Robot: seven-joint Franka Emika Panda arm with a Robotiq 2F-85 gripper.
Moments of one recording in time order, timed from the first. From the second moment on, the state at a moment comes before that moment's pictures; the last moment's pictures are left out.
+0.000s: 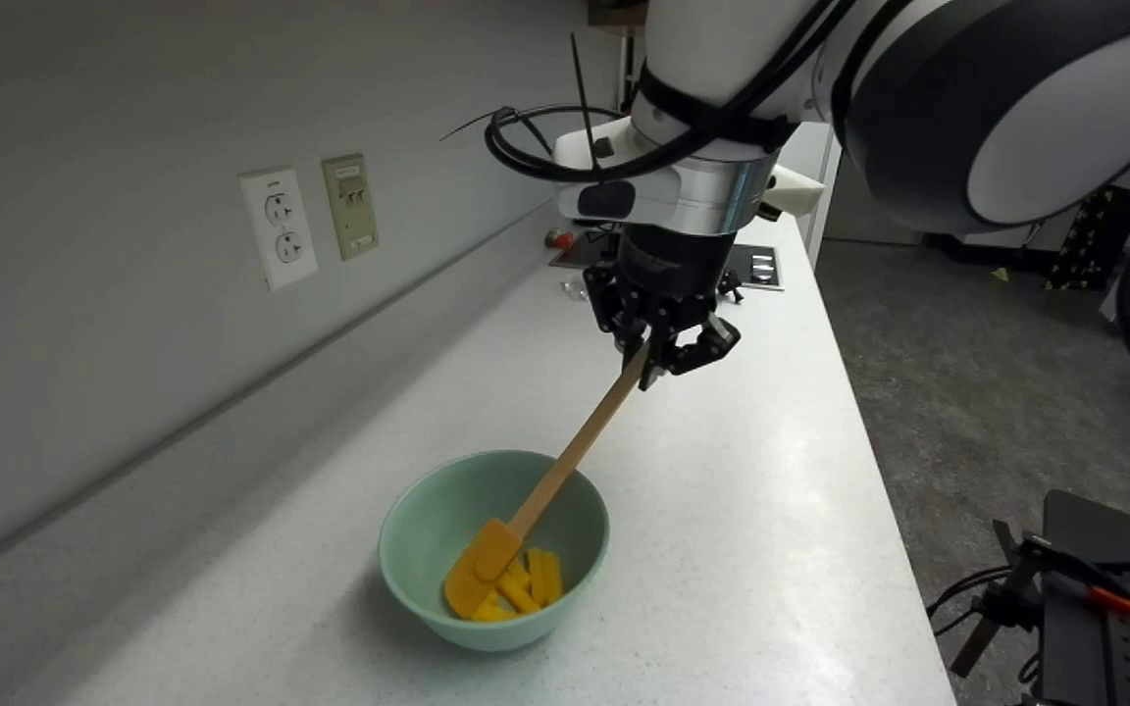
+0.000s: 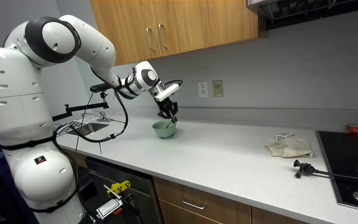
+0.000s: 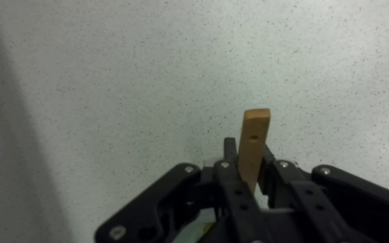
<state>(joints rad) 0.25 0.09 0.18 -2.10 -0.47 2.32 -0.85</state>
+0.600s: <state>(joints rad) 0.25 0.09 0.18 -2.10 -0.80 2.44 -0.82</state>
